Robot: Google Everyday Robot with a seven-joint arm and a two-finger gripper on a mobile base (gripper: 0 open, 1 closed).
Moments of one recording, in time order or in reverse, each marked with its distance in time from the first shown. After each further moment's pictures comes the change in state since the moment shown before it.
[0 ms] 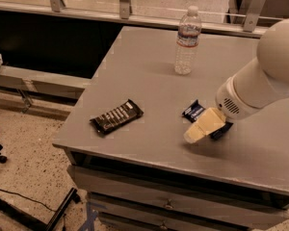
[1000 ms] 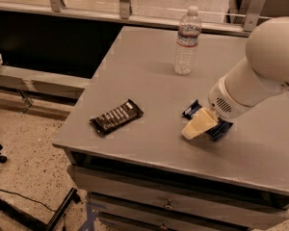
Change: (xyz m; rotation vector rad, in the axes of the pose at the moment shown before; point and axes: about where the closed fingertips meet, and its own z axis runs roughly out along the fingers) arm -0.007 0.006 0.010 -0.027 0.019 -0.015
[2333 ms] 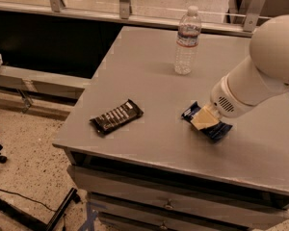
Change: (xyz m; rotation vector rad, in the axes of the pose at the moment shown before) arm 0.001 -0.001 -0.003 -0.009 -0.005 0.005
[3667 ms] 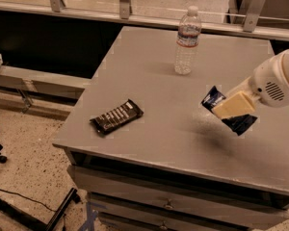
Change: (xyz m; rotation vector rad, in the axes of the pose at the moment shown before) arm 0.004 -0.019 -0.080 0.030 -0.177 -0.019
